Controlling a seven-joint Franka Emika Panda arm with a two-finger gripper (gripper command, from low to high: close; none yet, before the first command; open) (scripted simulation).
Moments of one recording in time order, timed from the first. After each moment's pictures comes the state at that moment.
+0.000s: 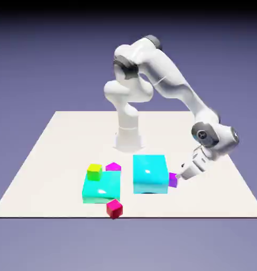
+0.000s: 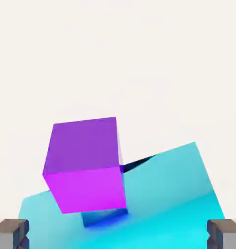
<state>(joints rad) -0.10 0.75 0.89 -2.02 -0.78 1.57 0.87</state>
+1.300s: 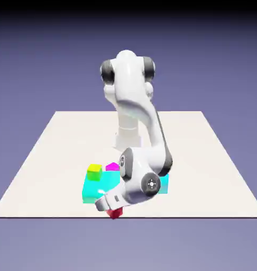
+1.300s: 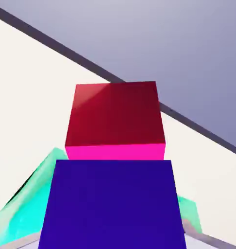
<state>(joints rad) -0.05 0.76 0.11 -1.66 -0.48 1.66 0.46</state>
